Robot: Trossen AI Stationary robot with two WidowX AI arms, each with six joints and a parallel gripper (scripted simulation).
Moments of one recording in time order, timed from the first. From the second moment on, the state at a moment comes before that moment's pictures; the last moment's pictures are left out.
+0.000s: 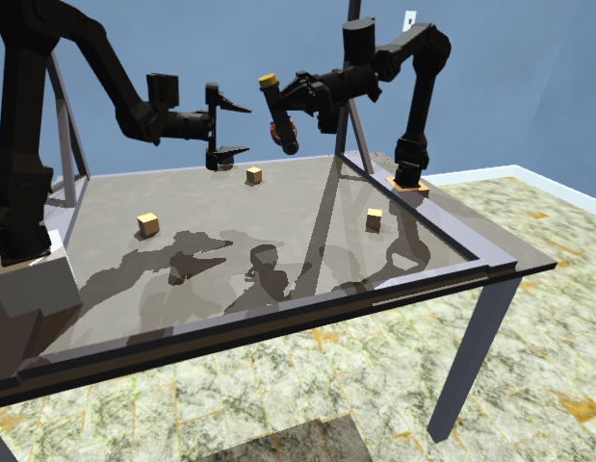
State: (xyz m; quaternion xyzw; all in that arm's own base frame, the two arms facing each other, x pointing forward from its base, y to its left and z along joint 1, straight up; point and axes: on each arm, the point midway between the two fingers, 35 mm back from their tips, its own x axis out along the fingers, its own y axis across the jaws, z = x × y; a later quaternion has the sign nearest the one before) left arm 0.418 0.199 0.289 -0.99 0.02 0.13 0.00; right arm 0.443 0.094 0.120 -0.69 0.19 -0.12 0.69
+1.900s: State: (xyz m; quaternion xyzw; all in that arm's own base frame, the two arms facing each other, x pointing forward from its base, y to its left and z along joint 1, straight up) left arm 0.418 0.199 0.289 -0.99 0.02 0.13 0.00; right arm 0.449 0.070 0.164 -0.64 0.30 -0.03 0.71
